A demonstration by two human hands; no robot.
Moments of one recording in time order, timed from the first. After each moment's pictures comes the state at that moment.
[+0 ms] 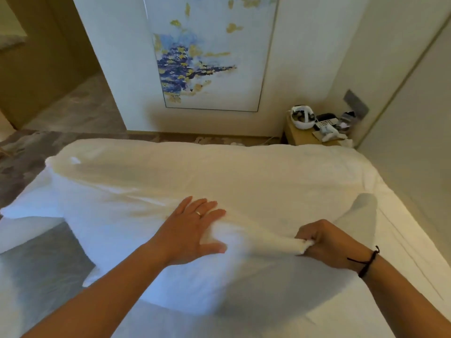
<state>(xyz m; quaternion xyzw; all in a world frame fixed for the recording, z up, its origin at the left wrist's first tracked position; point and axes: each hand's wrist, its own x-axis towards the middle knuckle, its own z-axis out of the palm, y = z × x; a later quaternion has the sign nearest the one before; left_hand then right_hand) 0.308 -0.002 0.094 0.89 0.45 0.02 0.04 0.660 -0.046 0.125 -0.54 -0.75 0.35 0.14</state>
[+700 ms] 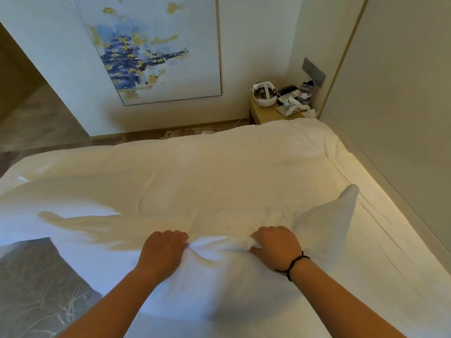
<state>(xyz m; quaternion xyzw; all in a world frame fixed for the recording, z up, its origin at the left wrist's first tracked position) 0.416 -0.016 0.019 0.84 0.53 -0.05 0.02 0.711 -0.066 0.017 -0.65 -0.75 0.12 -0.04</state>
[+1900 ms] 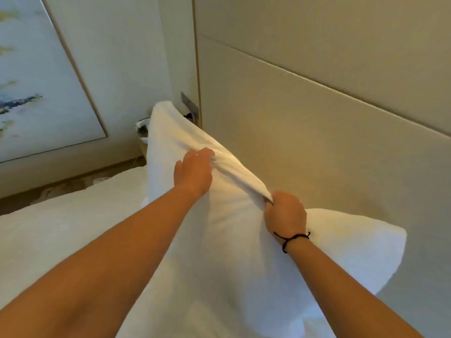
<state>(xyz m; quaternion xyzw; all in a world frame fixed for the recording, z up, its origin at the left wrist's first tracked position) 1.031 0.112 0.143 0.87 0.44 0.18 0.13 1.157 -0.082 0.112 -0.89 -0.37 0.00 0.25</state>
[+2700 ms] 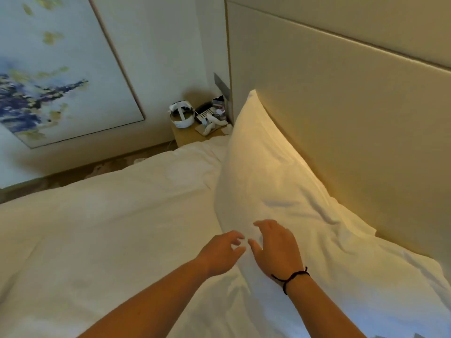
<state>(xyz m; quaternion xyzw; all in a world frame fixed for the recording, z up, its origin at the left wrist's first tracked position) 0.985 0.030 -0.026 0.79 0.44 -0.01 0.43 1.134 -0.068 0.005 -0.81 -0.54 0.13 0.19</state>
